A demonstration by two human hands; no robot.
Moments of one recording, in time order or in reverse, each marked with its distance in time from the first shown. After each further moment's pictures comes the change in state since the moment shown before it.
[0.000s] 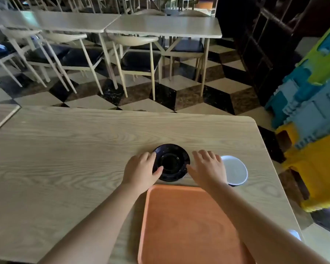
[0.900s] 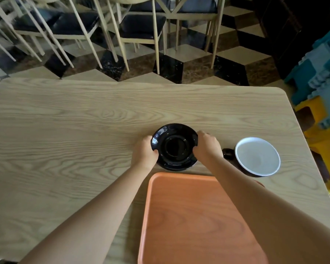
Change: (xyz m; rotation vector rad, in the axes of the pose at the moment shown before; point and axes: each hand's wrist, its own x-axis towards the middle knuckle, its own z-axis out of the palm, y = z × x) left_hand 0.040 -0.022 0.082 -0.562 -0.044 -0.479; right_hand 0.067 -0.009 0.071 0.335 -0.230 0.257
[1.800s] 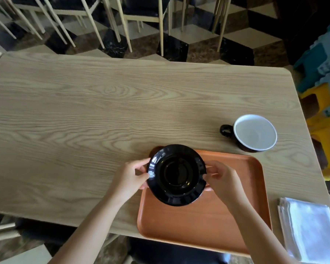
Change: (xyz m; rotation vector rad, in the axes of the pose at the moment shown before) left_hand -0.130 -0.047 -0.023 -0.246 -0.242 -0.157; right_hand -0.139 0.071 0.024 0.703 -0.093 0.120
